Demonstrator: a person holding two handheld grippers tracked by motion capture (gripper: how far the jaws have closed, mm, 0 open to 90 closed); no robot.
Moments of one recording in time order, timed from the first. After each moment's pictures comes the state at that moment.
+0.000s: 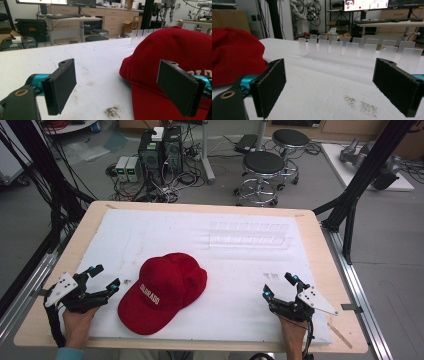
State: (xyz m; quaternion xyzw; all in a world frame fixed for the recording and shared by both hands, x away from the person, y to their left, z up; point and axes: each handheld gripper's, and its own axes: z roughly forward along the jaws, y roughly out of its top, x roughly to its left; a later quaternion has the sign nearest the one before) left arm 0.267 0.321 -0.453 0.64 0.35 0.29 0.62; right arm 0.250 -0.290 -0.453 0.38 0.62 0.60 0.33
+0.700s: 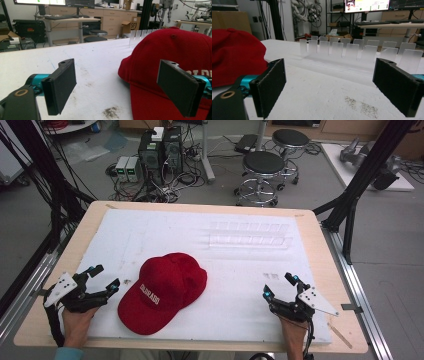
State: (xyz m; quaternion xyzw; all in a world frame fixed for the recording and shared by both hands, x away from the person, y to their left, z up) left arm 0.267 0.322 -0.452 0.64 0.35 0.29 0.62; right arm 0.249 -0.291 -0.454 0.38 0.62 0.60 0.32
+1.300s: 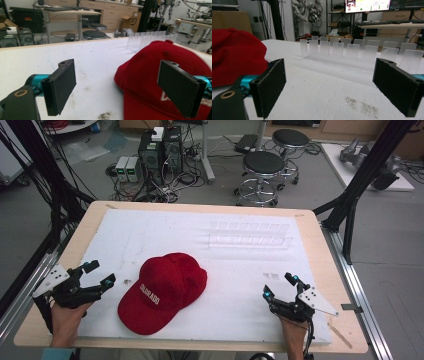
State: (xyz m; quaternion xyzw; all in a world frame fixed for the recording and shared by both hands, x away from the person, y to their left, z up) left arm 0.264 0.320 -0.409 0.65 0.37 0.26 0.61; right arm 0.249 -0.291 -0.454 0.38 0.62 0.60 0.32
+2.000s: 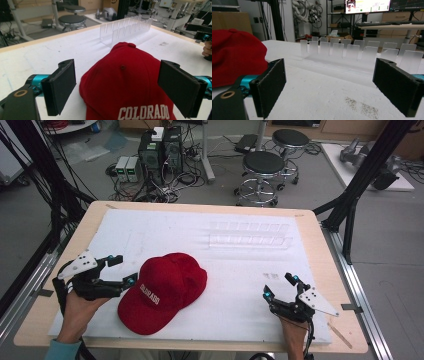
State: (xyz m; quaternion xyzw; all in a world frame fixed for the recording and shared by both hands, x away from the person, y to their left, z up) left arm 0.276 0.256 -0.364 0.73 0.33 0.19 0.56; right arm 0.248 -0.291 -0.454 0.38 0.62 0.61 0.33
